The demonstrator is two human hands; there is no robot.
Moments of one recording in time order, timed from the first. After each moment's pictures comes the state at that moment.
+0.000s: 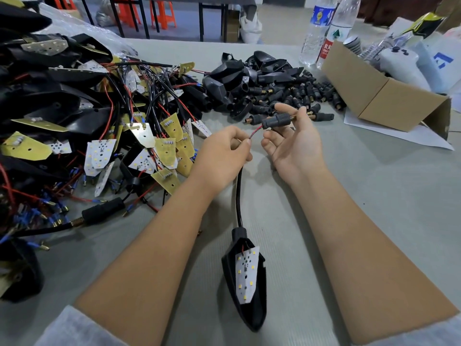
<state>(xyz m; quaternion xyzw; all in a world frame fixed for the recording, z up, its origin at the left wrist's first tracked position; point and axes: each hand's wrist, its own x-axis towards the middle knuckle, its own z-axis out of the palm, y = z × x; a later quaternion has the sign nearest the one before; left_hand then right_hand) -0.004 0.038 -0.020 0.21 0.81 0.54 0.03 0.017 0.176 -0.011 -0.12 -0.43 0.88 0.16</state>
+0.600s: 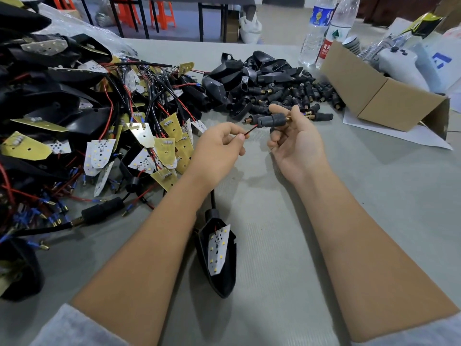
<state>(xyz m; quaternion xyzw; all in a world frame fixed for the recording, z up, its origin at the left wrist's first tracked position) -0.009 0.035 -0.016 0.19 0.79 0.58 0.04 0.016 0.182 -0.012 -0.11 -0.47 0.86 0.16</state>
